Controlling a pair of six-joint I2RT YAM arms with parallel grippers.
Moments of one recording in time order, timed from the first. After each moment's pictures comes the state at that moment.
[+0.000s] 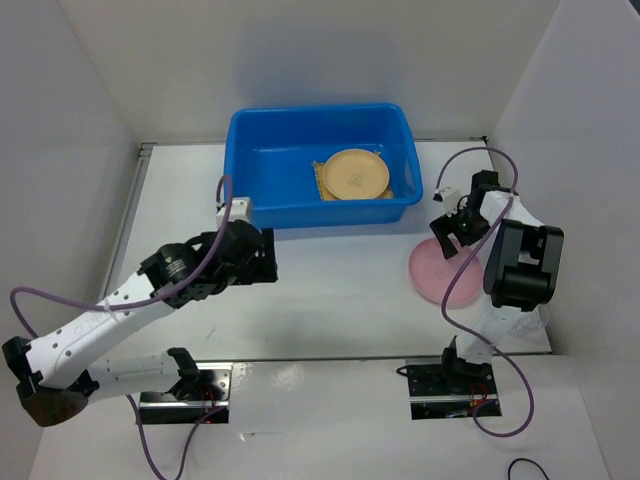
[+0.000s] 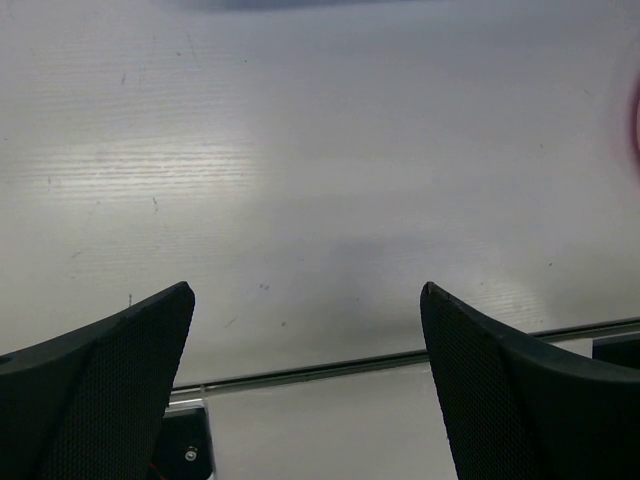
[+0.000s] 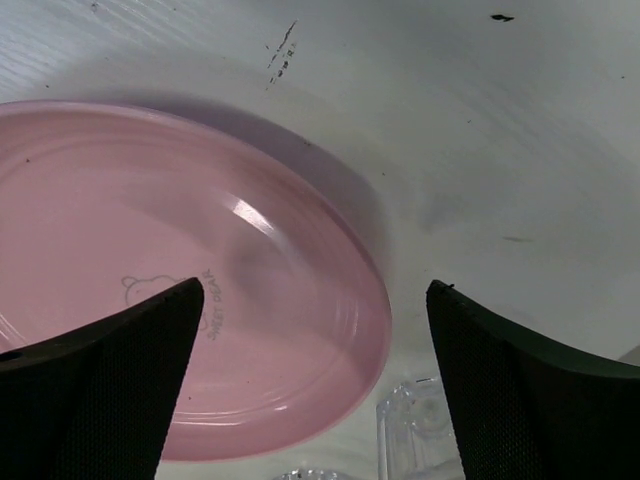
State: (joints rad) left arm -0.90 1.09 1.21 -1.03 -0.46 -0.80; right arm -0.23 1.79 1.22 -0.74 -0.15 -0.74
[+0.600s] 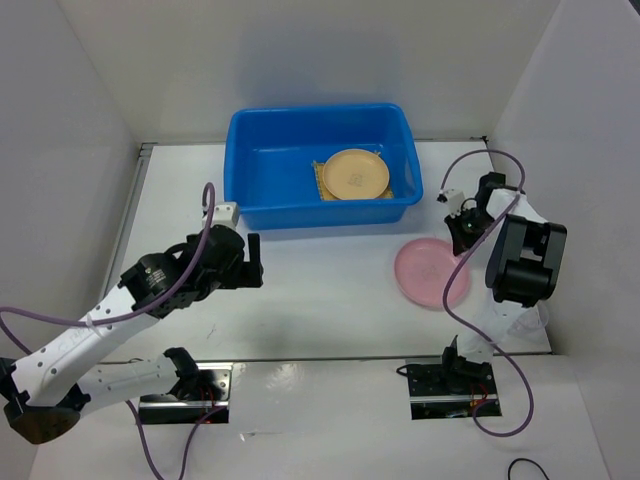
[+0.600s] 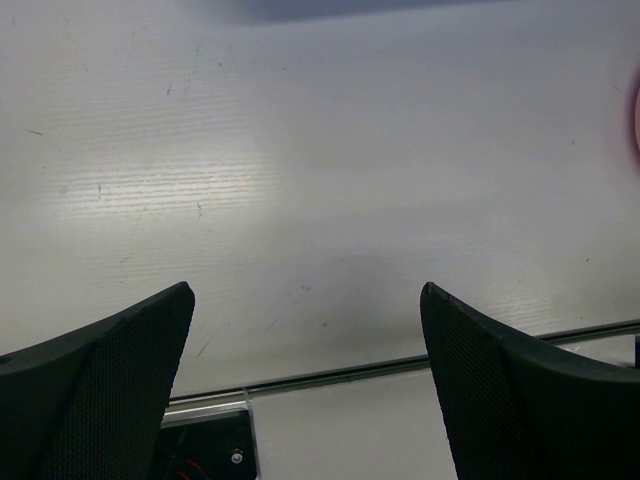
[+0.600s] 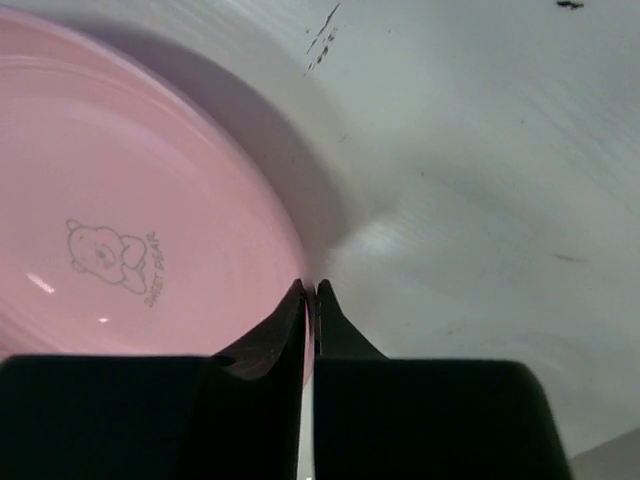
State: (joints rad) left arm -0.83 0.95 1.14 -1.03 -0.44 -0.68; right arm -0.28 1.86 1.26 -0.81 -0.27 -0.78
